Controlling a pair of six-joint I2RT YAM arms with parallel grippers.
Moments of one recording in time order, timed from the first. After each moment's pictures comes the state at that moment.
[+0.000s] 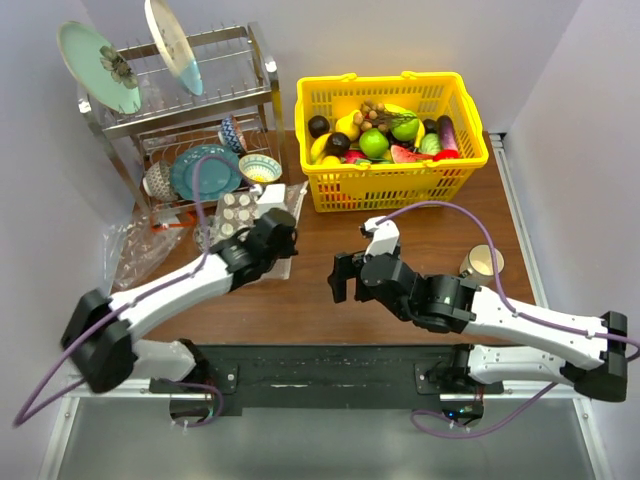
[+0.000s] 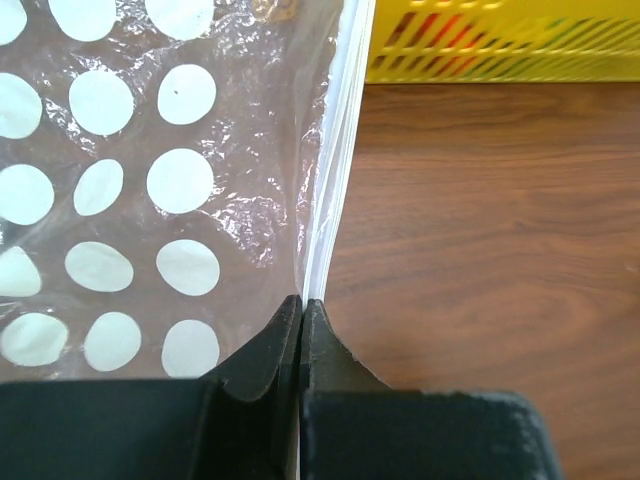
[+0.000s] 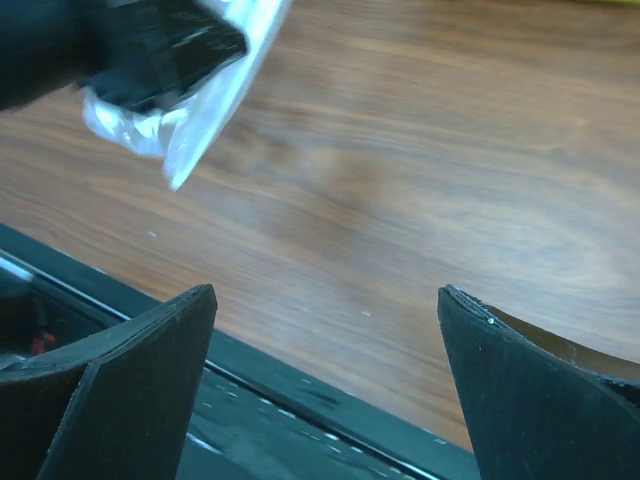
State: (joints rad) left arm -0.78 1.30 0.91 -0.30 -0.47 -0.62; right arm 1.21 1.03 0.96 -0.56 0.57 0.69
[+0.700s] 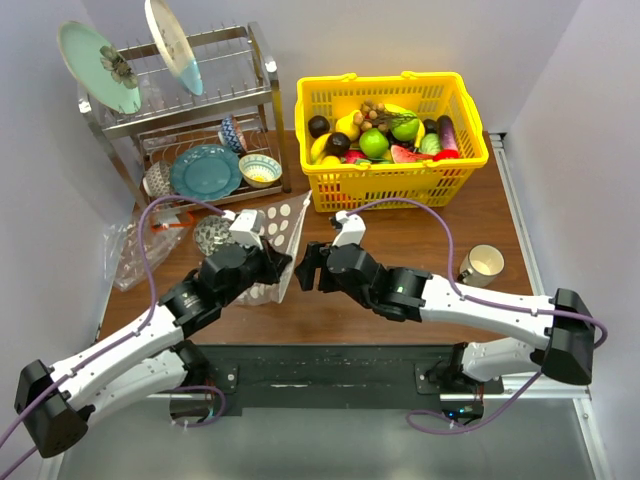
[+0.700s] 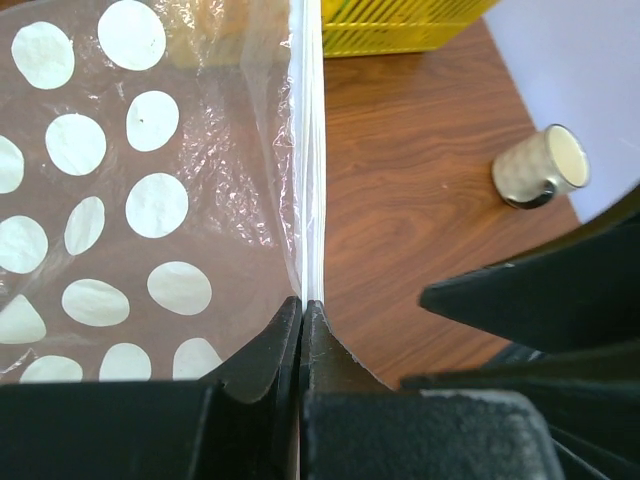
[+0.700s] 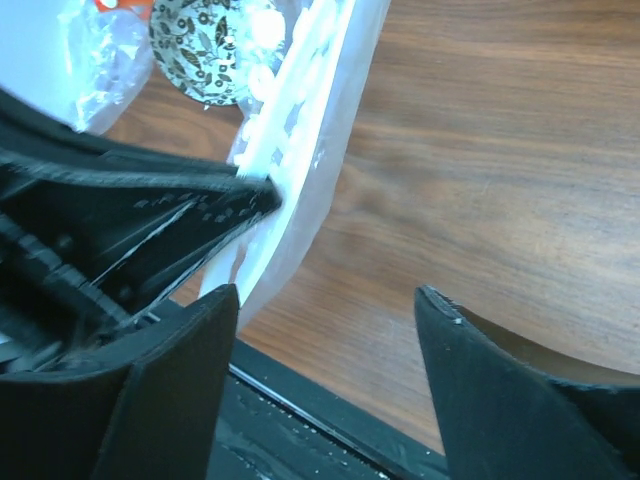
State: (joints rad) left arm -0.78 0.81 0.58 -0.11 -0.17 -0.59; right arm 1.17 1.27 0.97 -0.24 0.46 0.81
